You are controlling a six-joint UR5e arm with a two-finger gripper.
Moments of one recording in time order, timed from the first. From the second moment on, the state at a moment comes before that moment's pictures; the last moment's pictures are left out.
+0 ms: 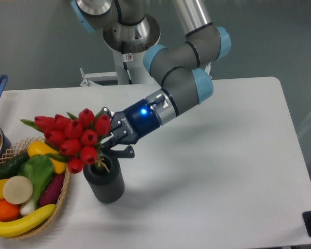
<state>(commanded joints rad) 2.53 -1.93 -1.85 -0.79 0.10 1.28</state>
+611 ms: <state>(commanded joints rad) 2.53 -1.97 -1.91 -0.79 0.10 1.39</state>
